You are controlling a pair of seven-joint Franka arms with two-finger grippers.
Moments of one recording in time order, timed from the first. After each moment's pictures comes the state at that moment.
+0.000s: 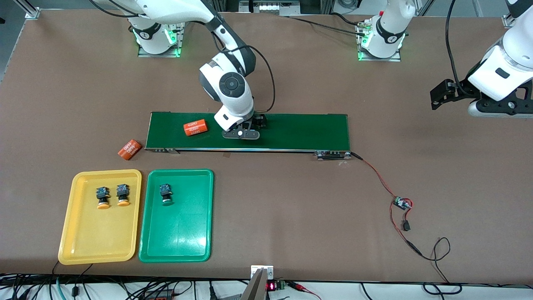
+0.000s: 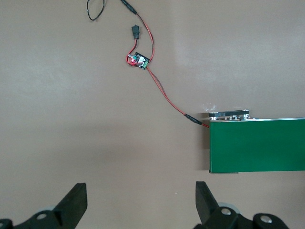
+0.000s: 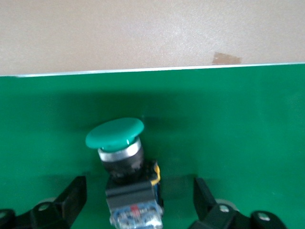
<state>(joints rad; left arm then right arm) -0.08 0.02 -0.04 -1.57 0.05 1.57 -0.09 0.66 0.56 0.11 -1.80 0.02 2.33 0.79</state>
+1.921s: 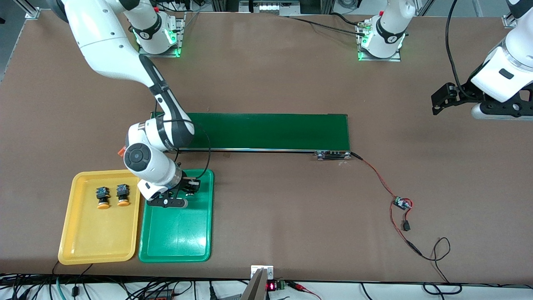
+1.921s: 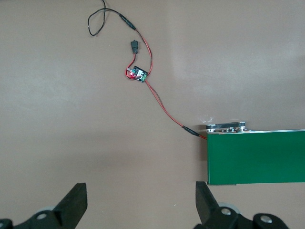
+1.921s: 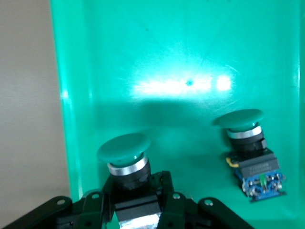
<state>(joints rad) -0.08 0.03 -0.04 -1.56 0.04 1.62 -0.09 0.27 0.81 0.05 -1.44 0.02 2.33 0.34</state>
